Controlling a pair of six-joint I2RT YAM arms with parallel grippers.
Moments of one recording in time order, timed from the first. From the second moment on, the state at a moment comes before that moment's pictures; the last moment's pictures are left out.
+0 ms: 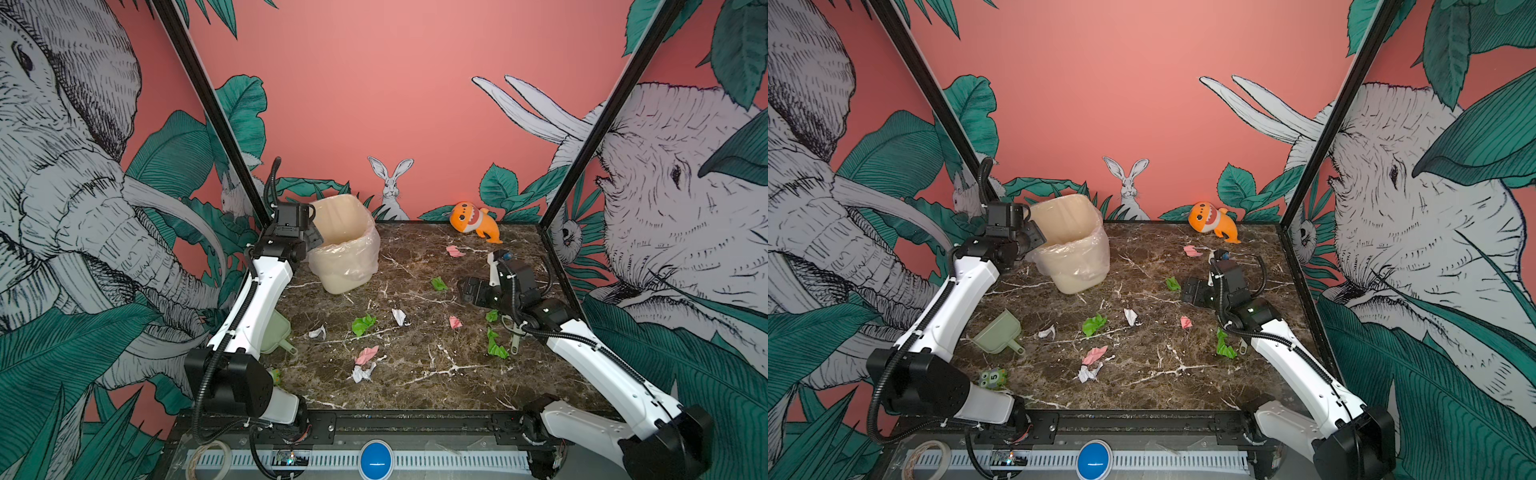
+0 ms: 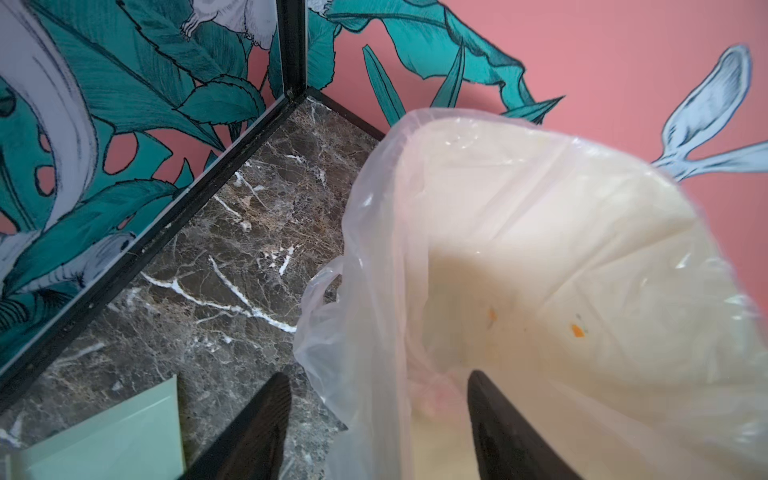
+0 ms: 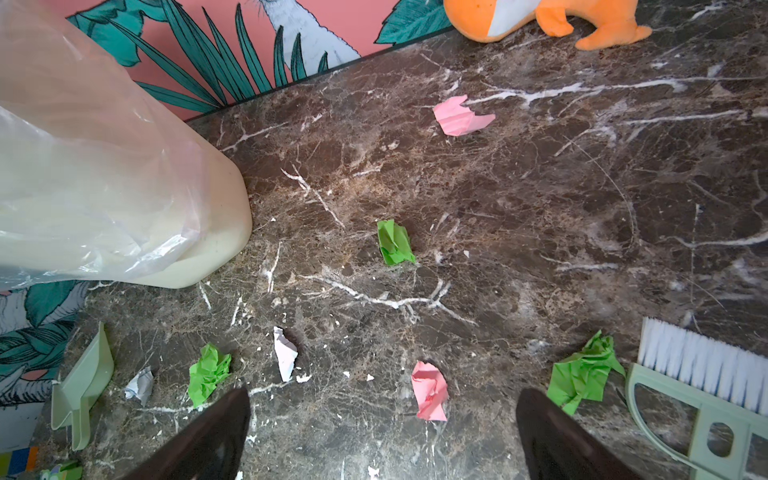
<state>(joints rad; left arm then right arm) -0.15 1.44 1.47 -0.70 -0.30 -0.55 0.46 1.08 0.92 -0.52 0.04 0.52</state>
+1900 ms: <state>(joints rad) -0.79 1.12 0.88 -0.49 -0.06 -0.28 -0.13 1.32 0.70 -0.82 -0.07 0.35</state>
